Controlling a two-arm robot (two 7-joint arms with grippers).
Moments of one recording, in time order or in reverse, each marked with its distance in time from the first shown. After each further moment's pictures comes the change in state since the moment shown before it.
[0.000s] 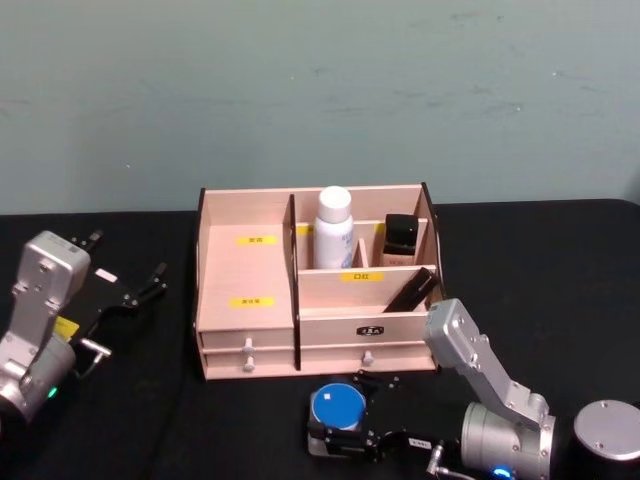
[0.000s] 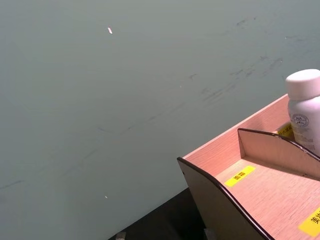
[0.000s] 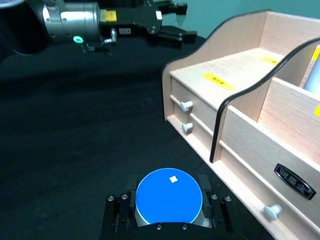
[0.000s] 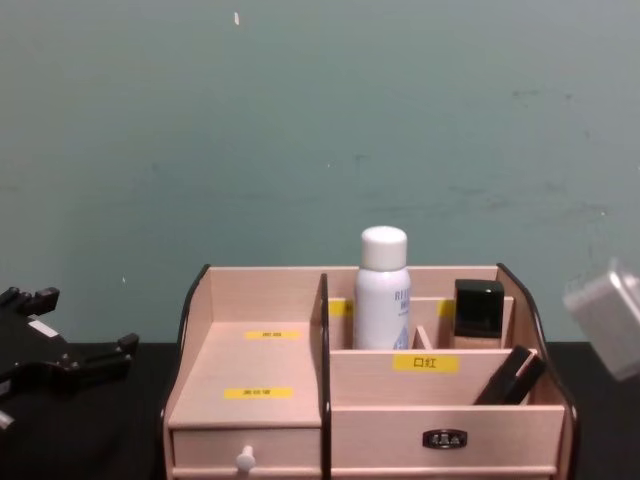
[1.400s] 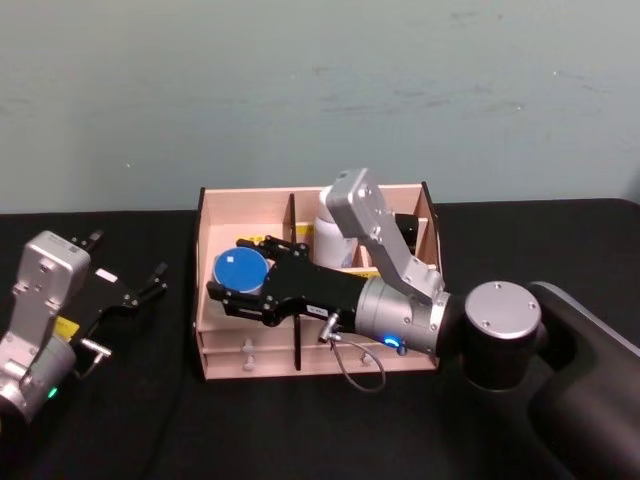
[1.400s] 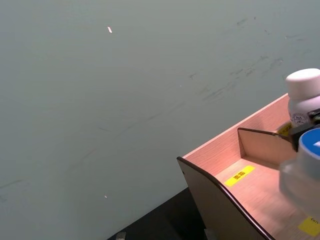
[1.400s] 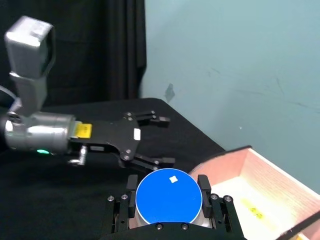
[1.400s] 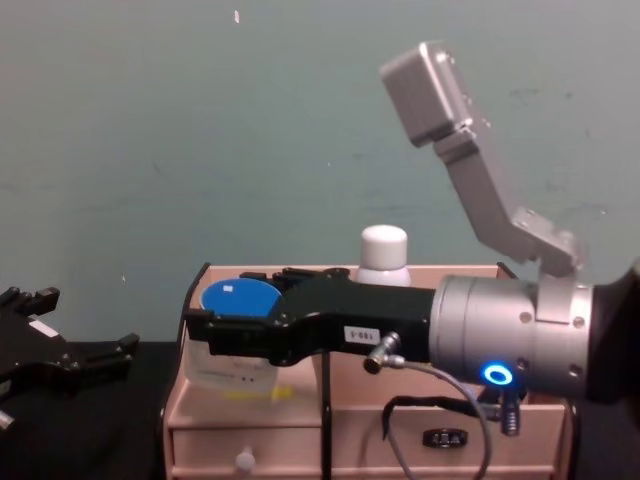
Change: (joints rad) left arm 0.000 0.000 0.000 0.000 0.000 0.000 0.000; right arm 0.293 -0.249 -0.054 0.192 -0.038 -0.078 -0.042
